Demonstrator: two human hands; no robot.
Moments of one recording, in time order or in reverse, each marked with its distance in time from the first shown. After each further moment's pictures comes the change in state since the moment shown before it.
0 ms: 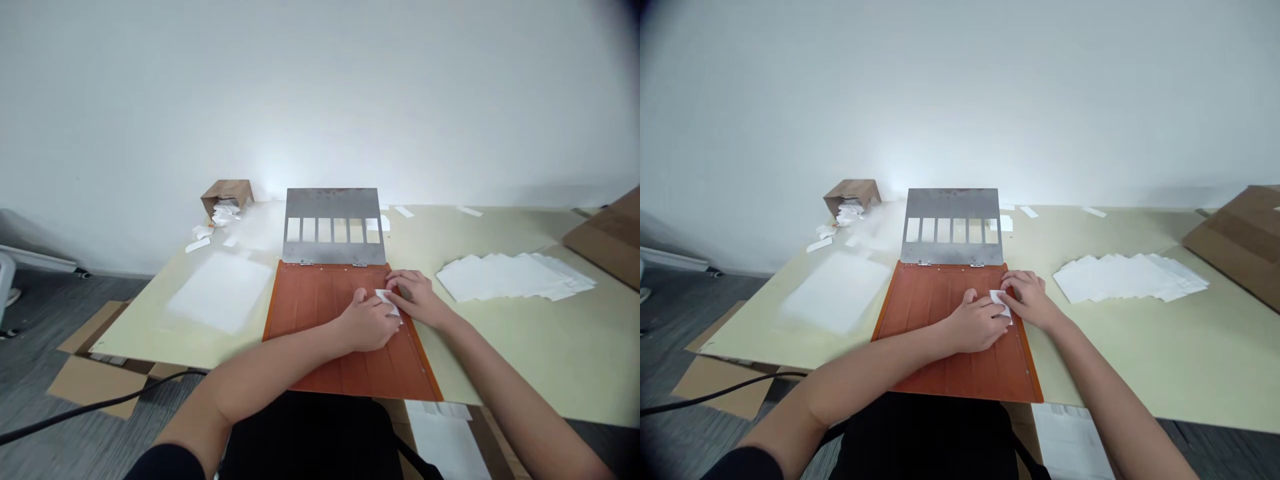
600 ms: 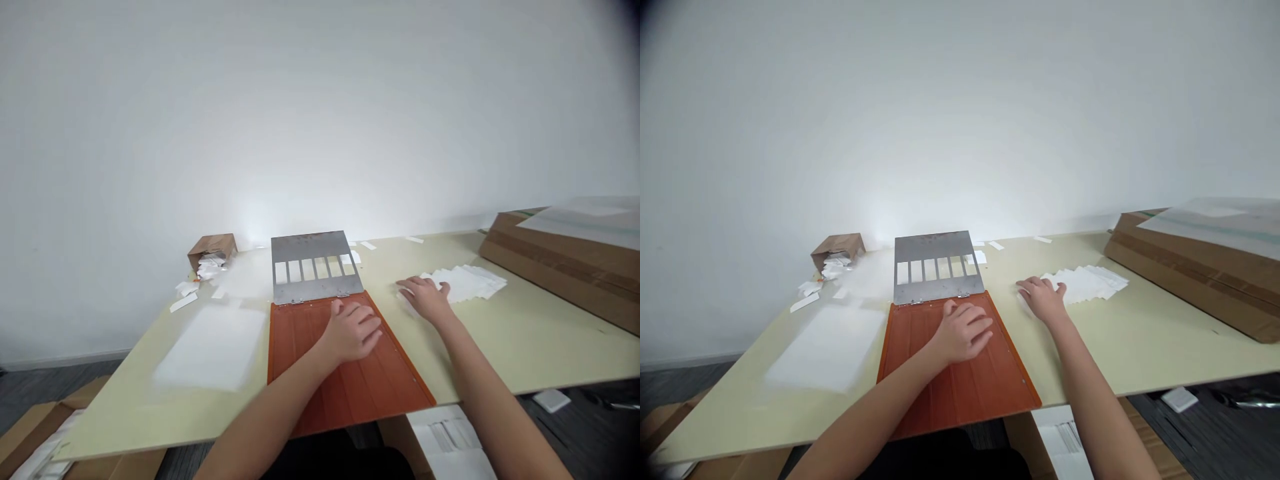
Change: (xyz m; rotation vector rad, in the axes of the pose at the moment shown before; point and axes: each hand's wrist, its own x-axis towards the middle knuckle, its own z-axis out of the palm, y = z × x) left_hand -0.003 -0.030 -0.029 0.000 0.331 0.002; right_hand -0.003 0.030 -0.037 -0.181 0.351 0.385
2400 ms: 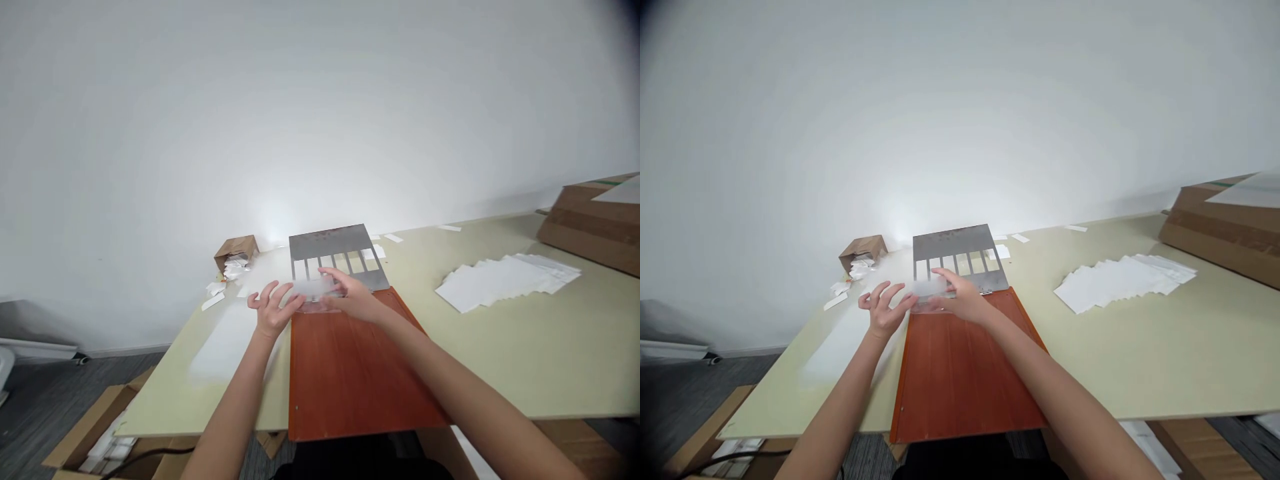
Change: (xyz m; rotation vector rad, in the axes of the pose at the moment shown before) left_hand -0.102 -0.138 -0.078 0.376 0.230 -0.500; right_hand -0.002 -0.220 0.025 0.984 -0.455 -0.116
